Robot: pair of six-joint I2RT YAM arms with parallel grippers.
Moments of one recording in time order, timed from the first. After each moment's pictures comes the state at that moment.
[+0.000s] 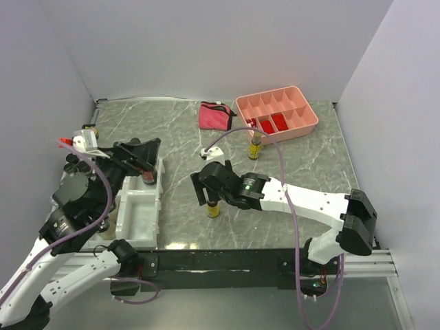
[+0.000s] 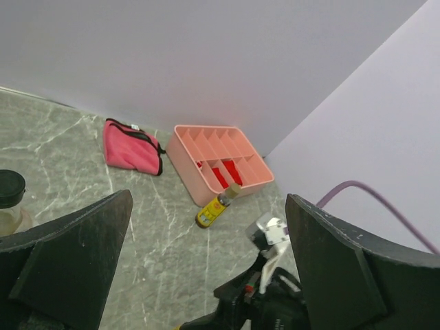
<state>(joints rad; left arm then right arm) -0.74 0.57 1.02 -0.28 -0.44 -0.55 1.14 1.48 1.21 -0.54 0.41 0.54</state>
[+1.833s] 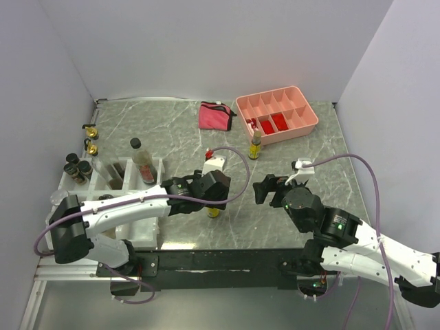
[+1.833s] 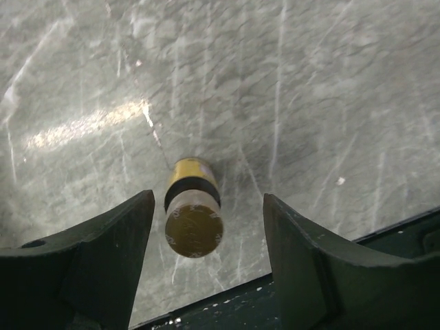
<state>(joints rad) -1.13 1.38 1.08 -0.58 -0.44 -0.71 1.07 0.62 0.72 -0.53 0.71 0.63</state>
